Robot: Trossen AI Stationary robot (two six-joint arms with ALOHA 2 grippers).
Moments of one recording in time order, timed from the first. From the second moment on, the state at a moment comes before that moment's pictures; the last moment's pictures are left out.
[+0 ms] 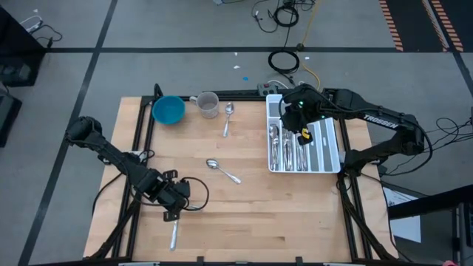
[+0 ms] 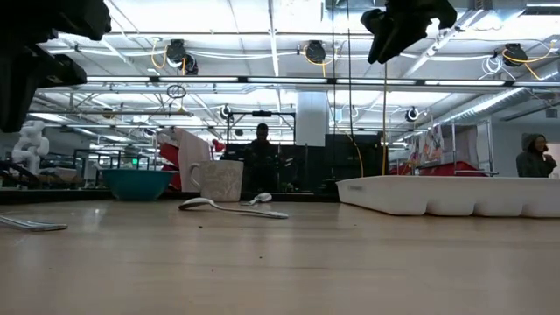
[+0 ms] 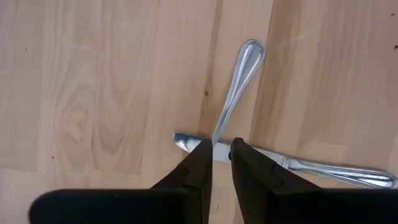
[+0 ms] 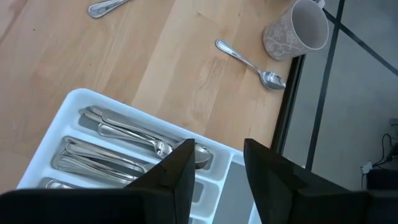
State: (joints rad) left arm -0.61 1.36 0.89 -0.88 -0.08 -0.75; right arm -0.32 1.30 1.41 -1.05 0.00 -0.73
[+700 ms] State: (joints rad) left arm -0.61 1.36 0.81 -0.86 0.03 -0.73; right arm -0.32 1.30 1.41 -1.05 0.00 -0.66
